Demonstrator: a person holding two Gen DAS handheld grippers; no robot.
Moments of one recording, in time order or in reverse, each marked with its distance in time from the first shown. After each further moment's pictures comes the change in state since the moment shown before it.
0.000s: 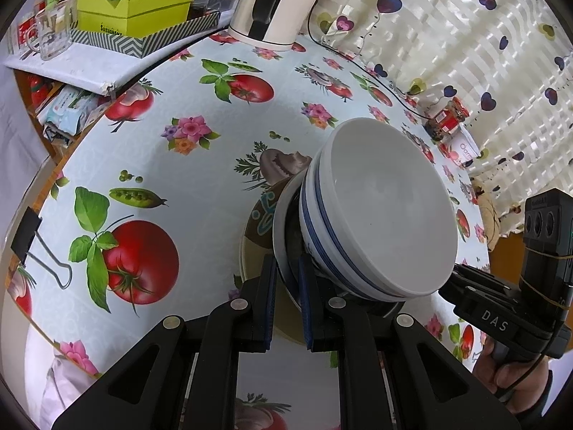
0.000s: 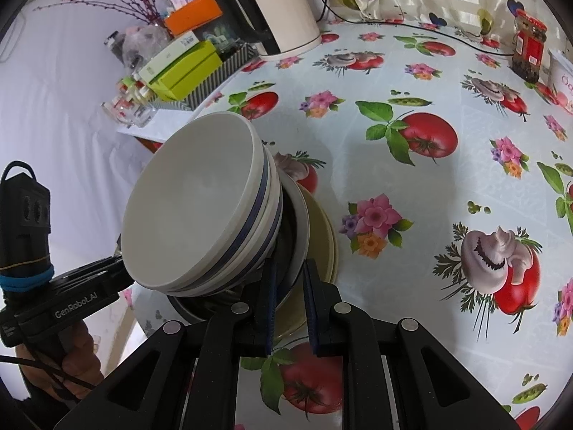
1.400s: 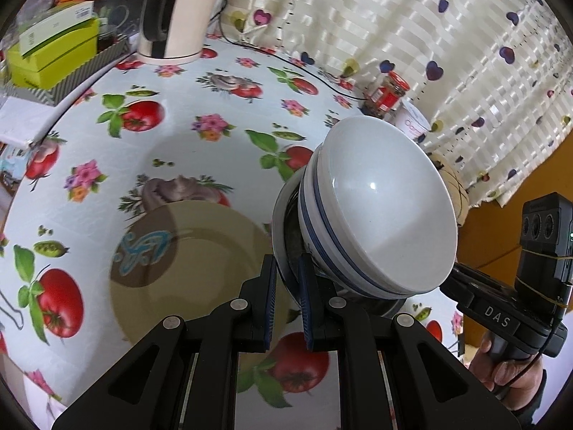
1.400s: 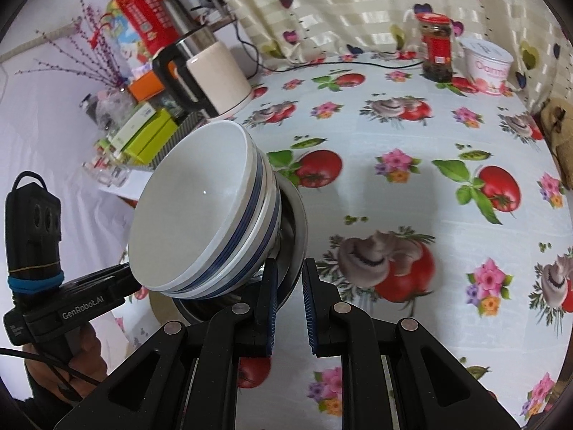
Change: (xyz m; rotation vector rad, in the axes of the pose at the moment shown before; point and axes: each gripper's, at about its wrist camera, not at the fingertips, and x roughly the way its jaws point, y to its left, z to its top) left arm 0.011 -0.095 0.016 0.153 0.014 -0.113; right arm -0.085 -0.073 -0.014 0.132 -0.166 -0.060
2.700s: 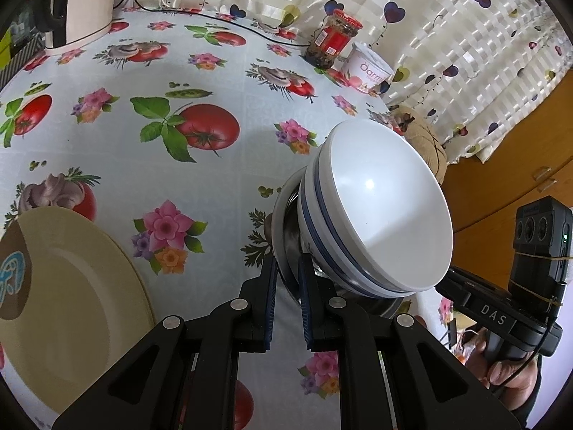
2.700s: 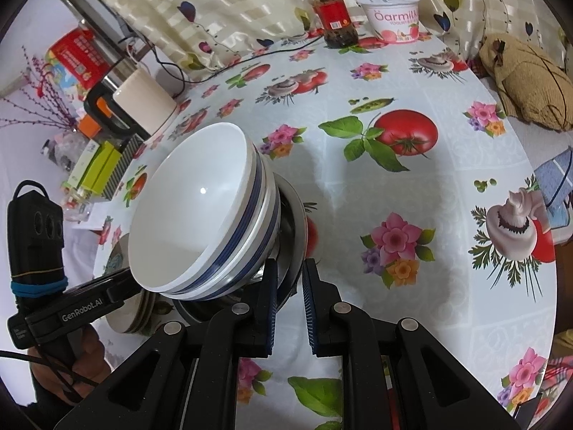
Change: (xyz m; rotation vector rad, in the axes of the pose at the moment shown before) left arm 0.087 -0.083 0.000 0.122 0.136 -0.115; right arm -0.022 -0.109 -0.030 0.212 -0.020 -0.087
